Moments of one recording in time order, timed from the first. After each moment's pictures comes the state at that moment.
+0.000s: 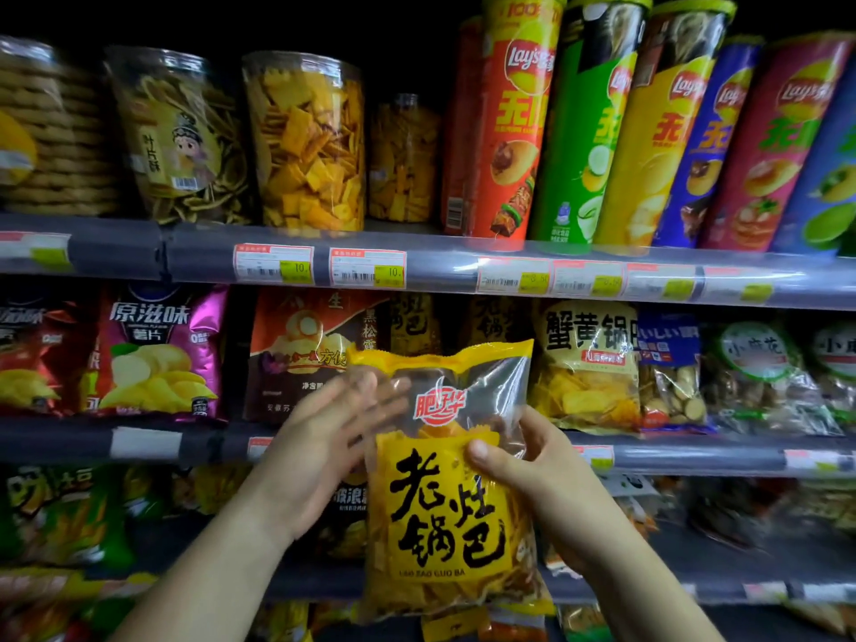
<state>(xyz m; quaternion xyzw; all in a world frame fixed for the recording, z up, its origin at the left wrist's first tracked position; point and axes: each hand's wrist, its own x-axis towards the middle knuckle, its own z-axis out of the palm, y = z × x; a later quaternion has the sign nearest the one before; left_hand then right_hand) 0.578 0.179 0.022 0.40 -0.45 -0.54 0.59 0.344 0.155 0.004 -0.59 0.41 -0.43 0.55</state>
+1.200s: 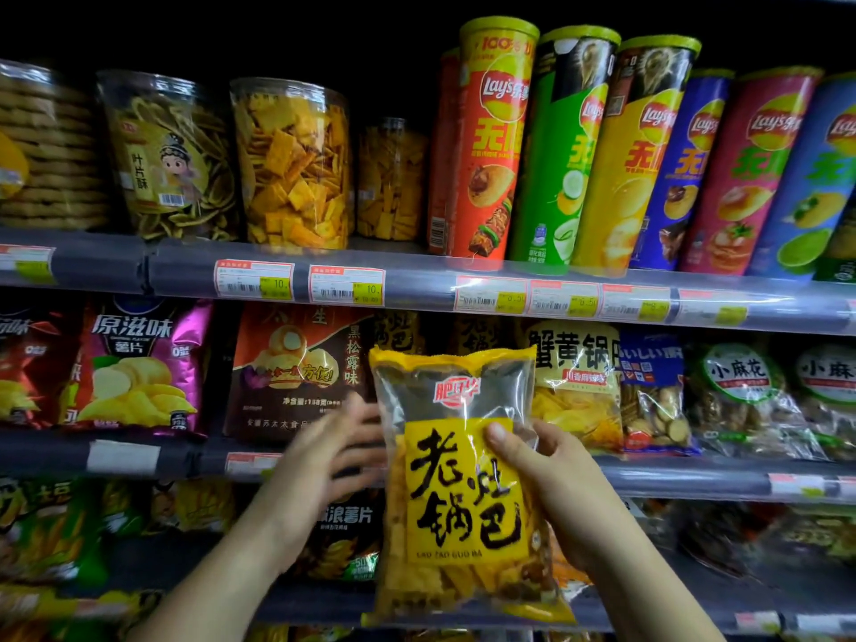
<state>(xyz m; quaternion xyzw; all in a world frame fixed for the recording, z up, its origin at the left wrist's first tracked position) 0.561 0.178 0.009 0.48 -0.51 -0.49 0.52 0.316 0.141 0.019 -0.56 0.43 -0.44 0.56</state>
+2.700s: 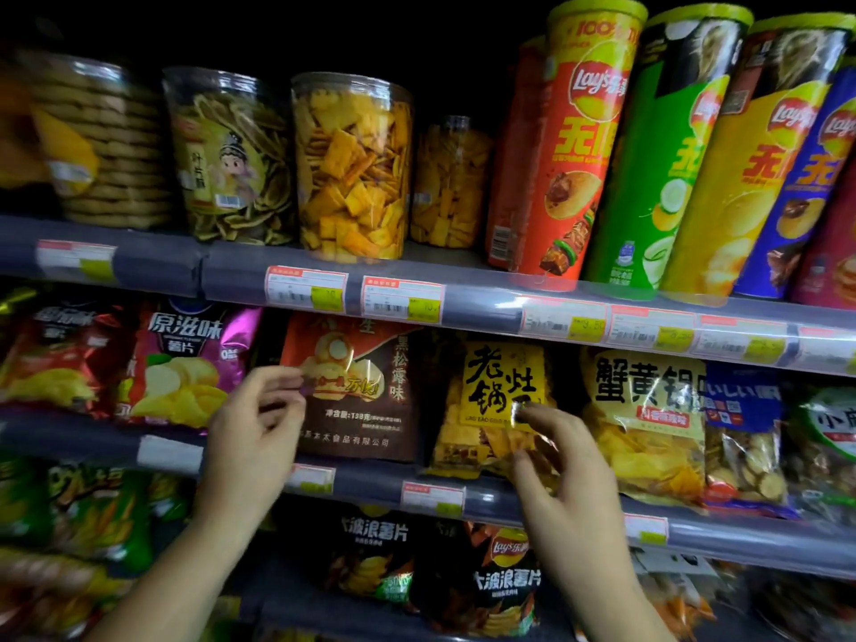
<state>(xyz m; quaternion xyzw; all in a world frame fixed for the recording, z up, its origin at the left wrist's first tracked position) 0.646 0.143 0.001 0.63 -0.48 -0.05 0.61 0.369 0.120 0.012 -0.71 0.50 -0.46 0.17</state>
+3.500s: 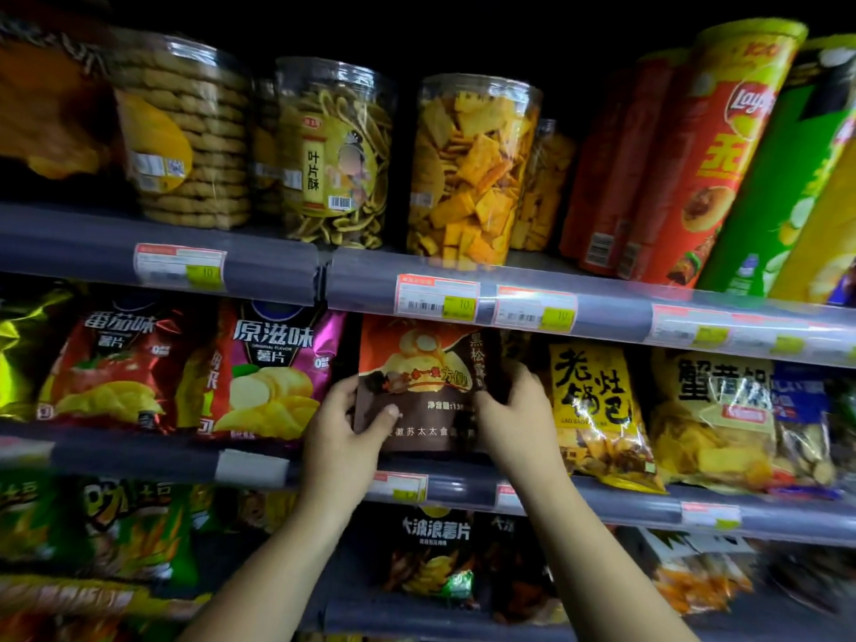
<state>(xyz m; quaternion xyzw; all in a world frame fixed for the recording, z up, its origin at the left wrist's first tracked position) 0.703 0.122 -0.020 0.57 -0.45 -0.26 0.64 0.537 0.097 0.043 -0.62 0.61 -0.41 0.25</state>
